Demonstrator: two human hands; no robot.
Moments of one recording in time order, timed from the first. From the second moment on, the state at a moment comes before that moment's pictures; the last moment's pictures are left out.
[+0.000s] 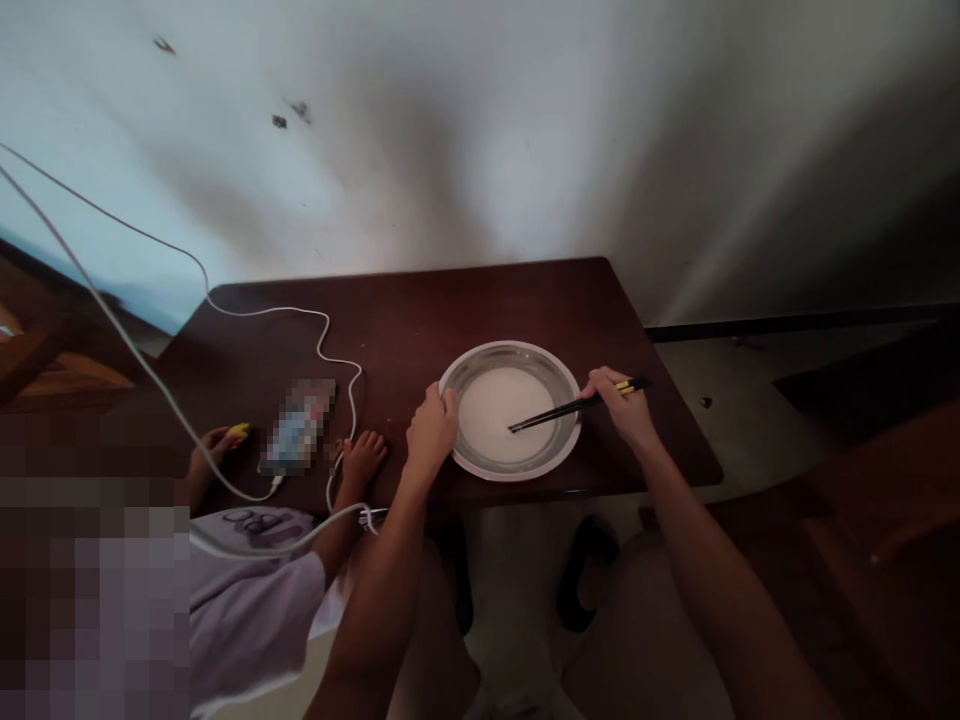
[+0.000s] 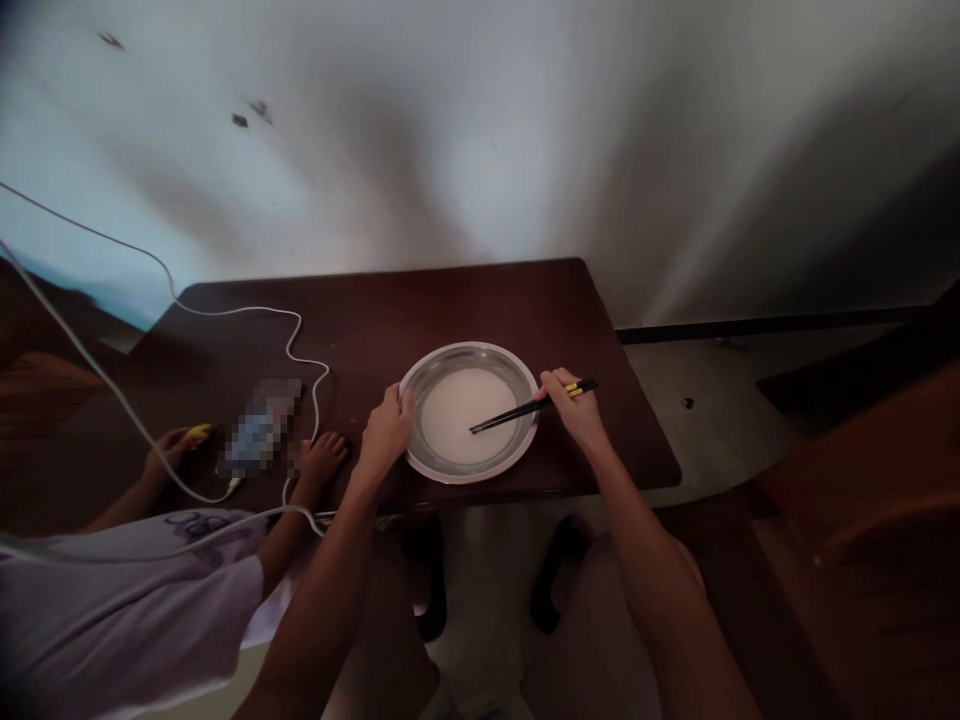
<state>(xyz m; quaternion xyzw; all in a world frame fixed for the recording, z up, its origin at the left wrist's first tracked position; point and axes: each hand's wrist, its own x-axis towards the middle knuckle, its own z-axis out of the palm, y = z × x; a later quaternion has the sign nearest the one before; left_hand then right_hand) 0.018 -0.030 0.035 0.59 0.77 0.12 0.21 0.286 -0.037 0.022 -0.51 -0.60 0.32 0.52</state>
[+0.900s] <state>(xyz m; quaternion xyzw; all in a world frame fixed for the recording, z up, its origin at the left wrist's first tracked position) 0.021 -0.030 0.036 0.59 0.77 0.12 0.20 0.284 -0.038 0.019 -0.49 -0.65 0.32 0.49</state>
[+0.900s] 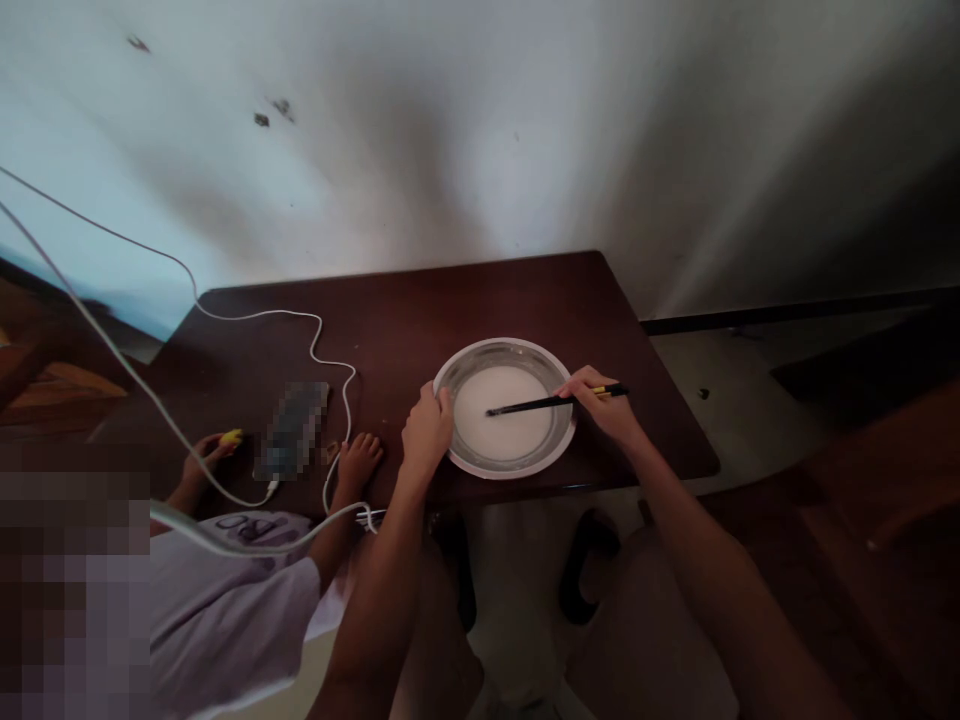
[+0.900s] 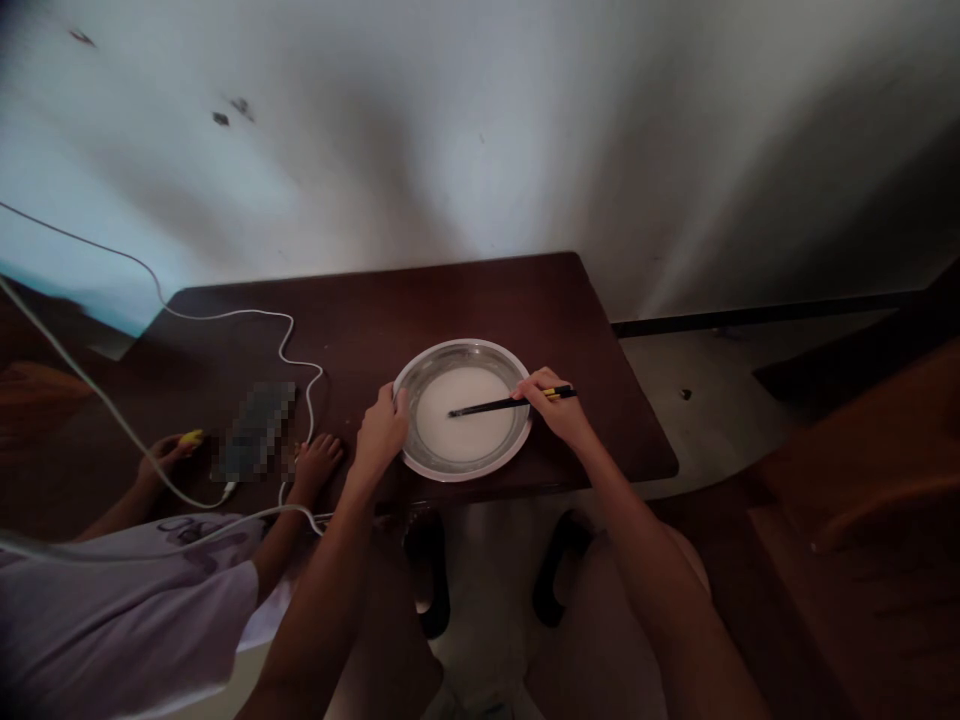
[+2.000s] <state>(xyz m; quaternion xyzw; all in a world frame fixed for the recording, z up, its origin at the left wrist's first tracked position) 0.002 -0.017 0.027 0.61 0.75 0.17 0.20 0.300 -0.041 0.025 -0.52 -0.60 0.32 0.51</state>
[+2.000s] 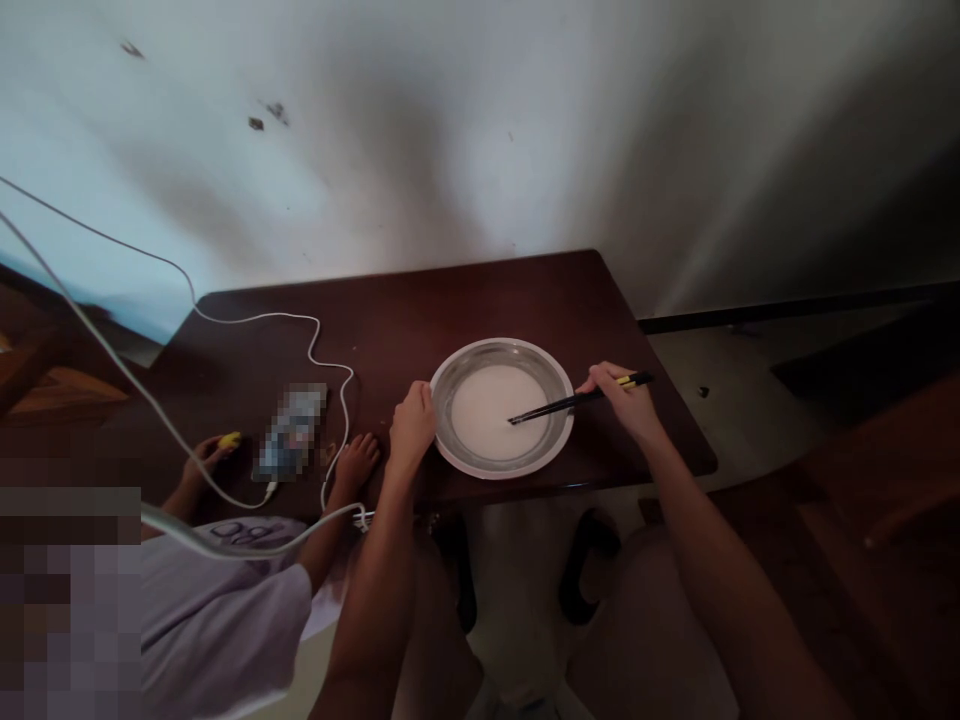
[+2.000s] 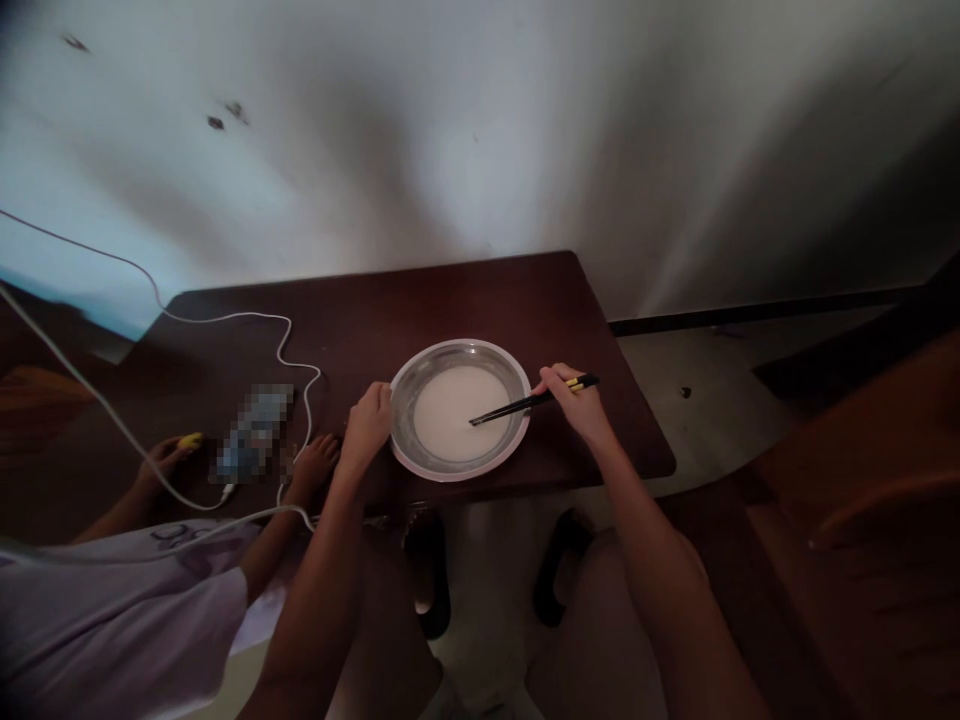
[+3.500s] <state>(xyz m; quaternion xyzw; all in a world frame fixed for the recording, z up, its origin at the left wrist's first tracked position) 0.004 -0.021 0.032 0.61 0.77 0.09 0.18 0.300 -0.043 0.028 -0.54 -0.60 0.29 0.51</state>
